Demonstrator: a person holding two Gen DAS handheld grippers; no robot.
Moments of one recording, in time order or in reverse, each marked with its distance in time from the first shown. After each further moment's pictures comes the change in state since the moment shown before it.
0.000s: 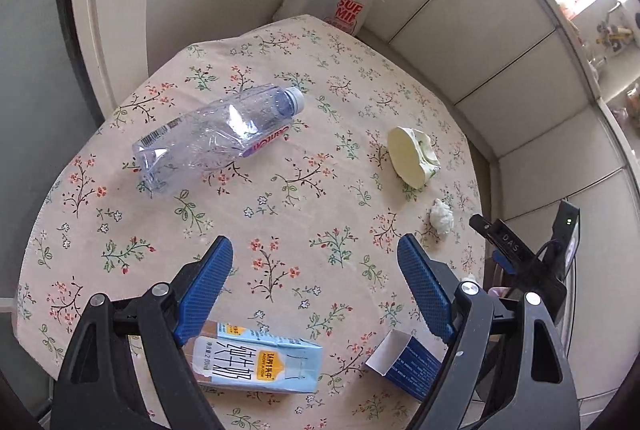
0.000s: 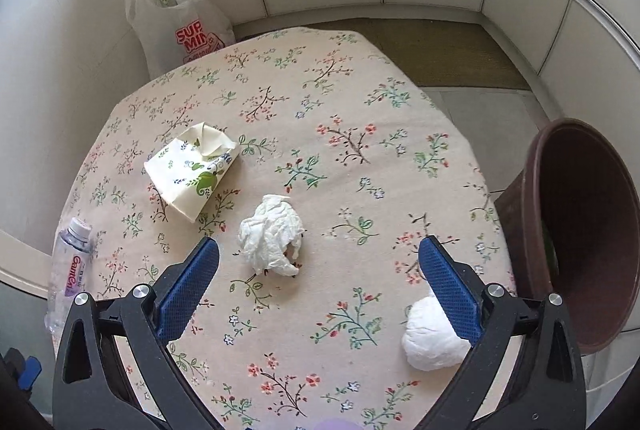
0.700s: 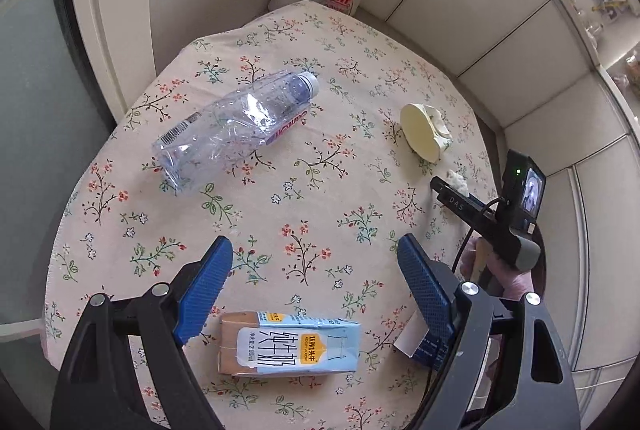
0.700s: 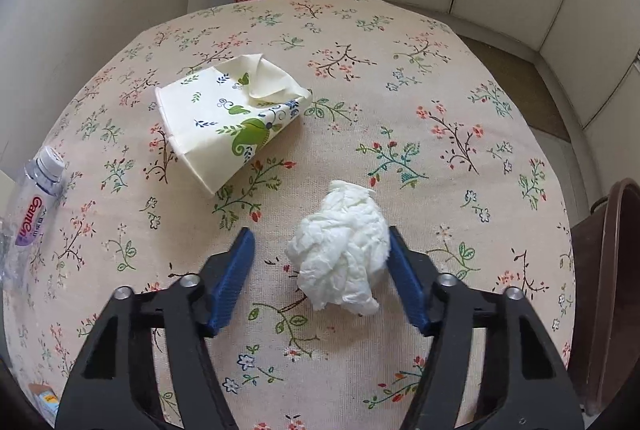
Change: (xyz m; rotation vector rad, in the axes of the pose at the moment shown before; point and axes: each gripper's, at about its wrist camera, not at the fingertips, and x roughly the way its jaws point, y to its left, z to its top) left arm -0.006 0.012 -0.001 0.096 0.063 0.018; right arm 0.058 0.052 -0.016 -0.255 0.000 0.031
